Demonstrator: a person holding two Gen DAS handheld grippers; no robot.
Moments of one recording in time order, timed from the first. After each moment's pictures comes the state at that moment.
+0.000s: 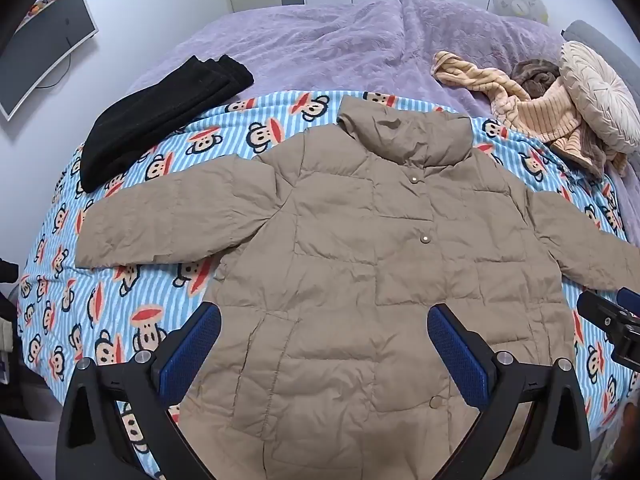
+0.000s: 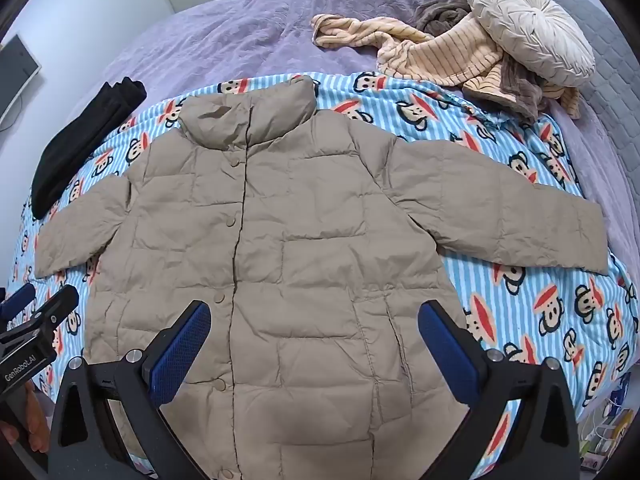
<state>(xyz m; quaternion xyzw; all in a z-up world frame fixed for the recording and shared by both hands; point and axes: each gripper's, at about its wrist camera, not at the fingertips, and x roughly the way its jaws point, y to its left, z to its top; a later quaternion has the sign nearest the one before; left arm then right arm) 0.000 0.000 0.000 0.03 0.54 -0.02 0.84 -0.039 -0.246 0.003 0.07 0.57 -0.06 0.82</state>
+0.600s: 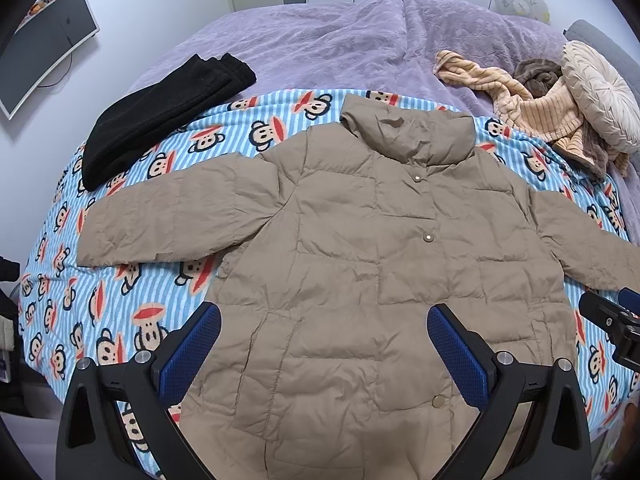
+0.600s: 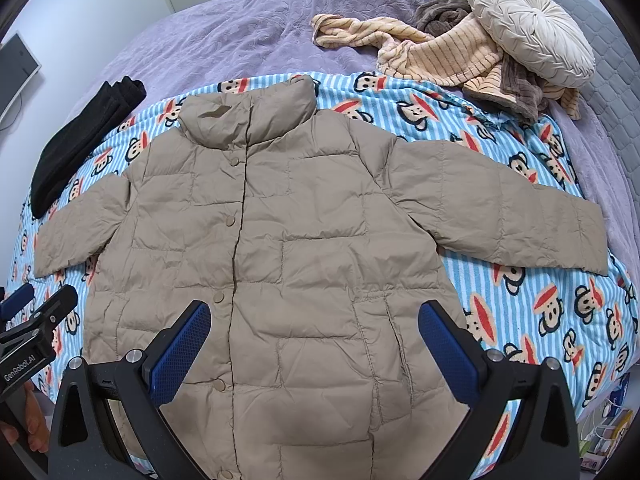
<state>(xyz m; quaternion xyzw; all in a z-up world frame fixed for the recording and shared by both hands) 0.000 0.001 -0.001 0.03 0.53 -0.02 0.84 -0.038 -0.245 0.002 0.07 0.57 -0.06 0.82</state>
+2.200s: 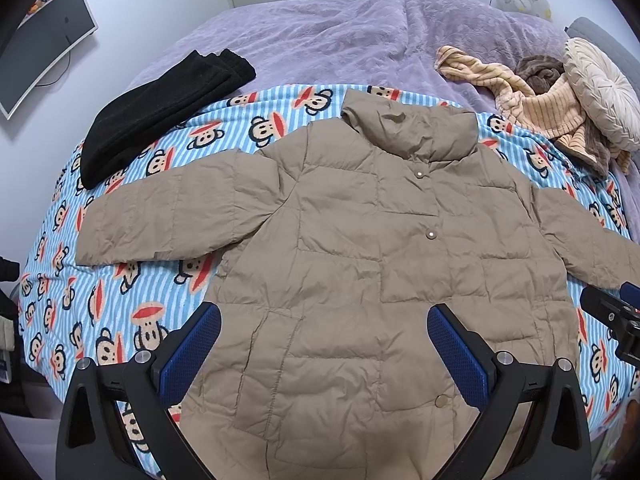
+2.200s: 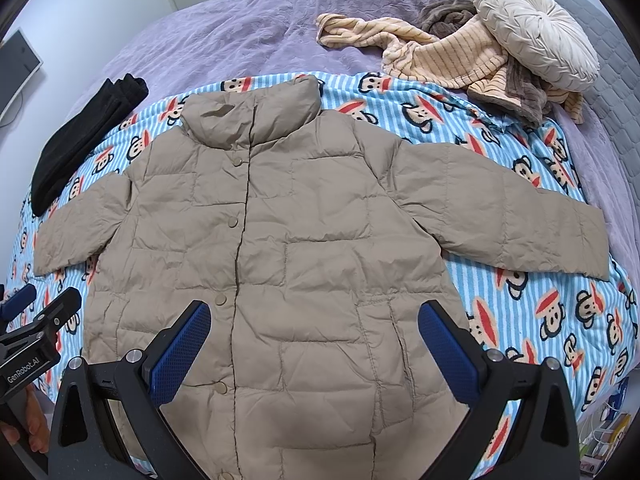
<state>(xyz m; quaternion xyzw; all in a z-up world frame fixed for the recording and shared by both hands) -0.003 0.005 -0.009 0.03 0.54 -0.02 0.84 -0.035 -0.244 0.002 0.07 0.57 -0.06 0.82</state>
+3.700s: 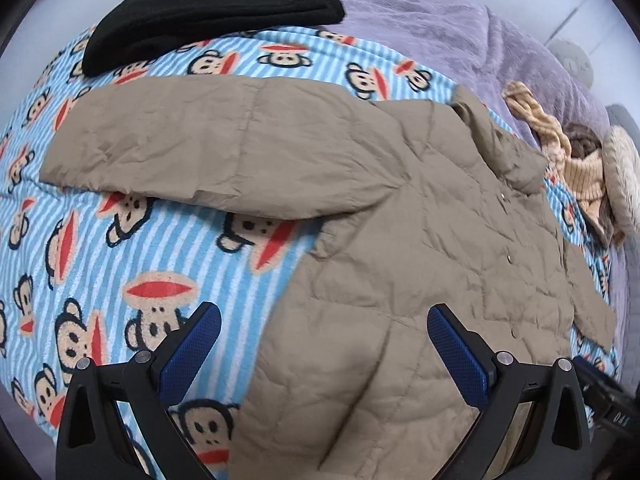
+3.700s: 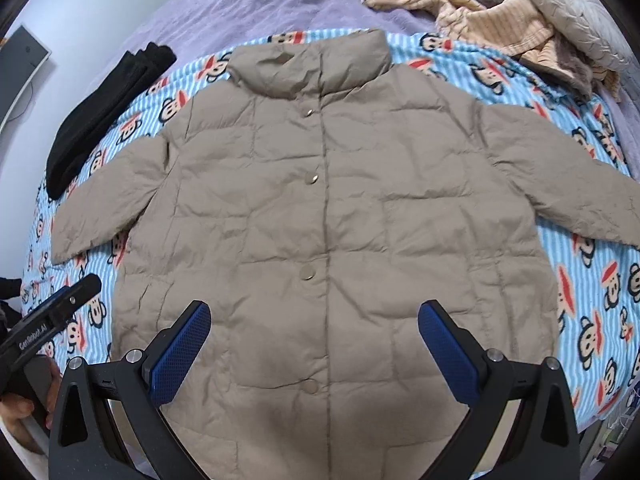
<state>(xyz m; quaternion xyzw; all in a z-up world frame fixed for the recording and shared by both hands) 0.040 0.191 -0.101 -0.14 0.56 -0.02 0.81 -0.026 -0.156 -0.048 0.11 0.61 -0.02 0.79</state>
